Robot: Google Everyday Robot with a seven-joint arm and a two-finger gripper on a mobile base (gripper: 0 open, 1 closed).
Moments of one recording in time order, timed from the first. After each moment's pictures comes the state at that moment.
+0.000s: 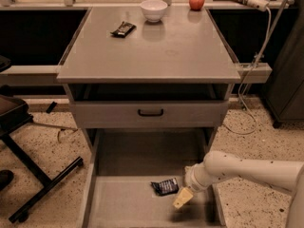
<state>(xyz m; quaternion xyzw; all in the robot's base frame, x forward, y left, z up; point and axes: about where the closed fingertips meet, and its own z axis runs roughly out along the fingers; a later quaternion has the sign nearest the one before) 0.496 -0.127 0.387 -0.51 0.83 0.17 0.17</state>
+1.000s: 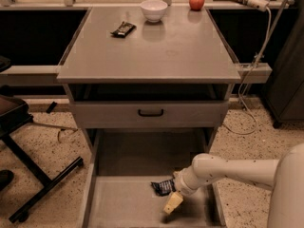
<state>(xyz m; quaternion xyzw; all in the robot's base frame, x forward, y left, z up) 0.486 -0.085 0.357 -0.53 0.80 0.21 0.16</state>
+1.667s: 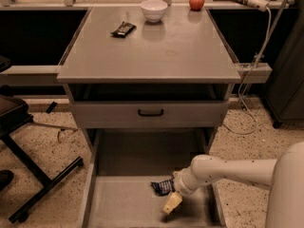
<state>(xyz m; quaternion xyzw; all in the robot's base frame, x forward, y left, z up) 0.487 -0.082 0.354 -0.54 0.80 0.20 0.16</state>
